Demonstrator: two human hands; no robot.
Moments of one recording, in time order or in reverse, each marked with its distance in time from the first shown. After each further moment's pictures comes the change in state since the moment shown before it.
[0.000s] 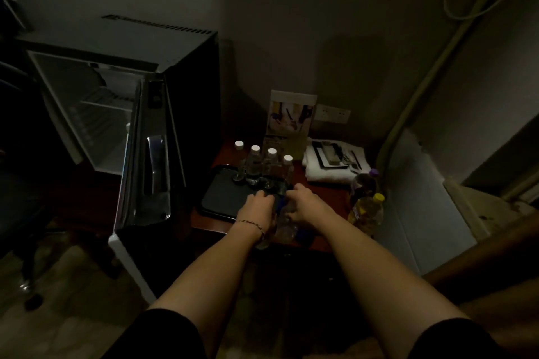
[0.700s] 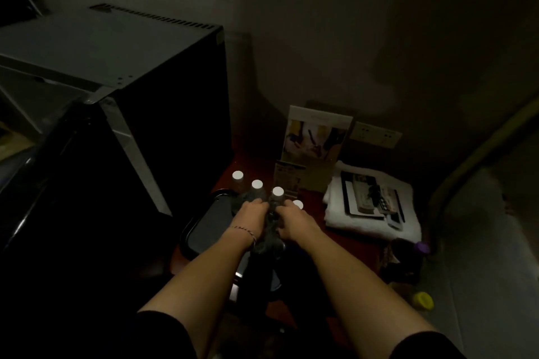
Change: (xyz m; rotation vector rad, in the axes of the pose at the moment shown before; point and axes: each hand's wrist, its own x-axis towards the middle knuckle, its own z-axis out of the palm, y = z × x) left_hand 0.212 -0.038 0.015 -0.047 0.008 -0.162; right_hand 0.223 0.064 -0.004 0.024 -0.160 -0.154
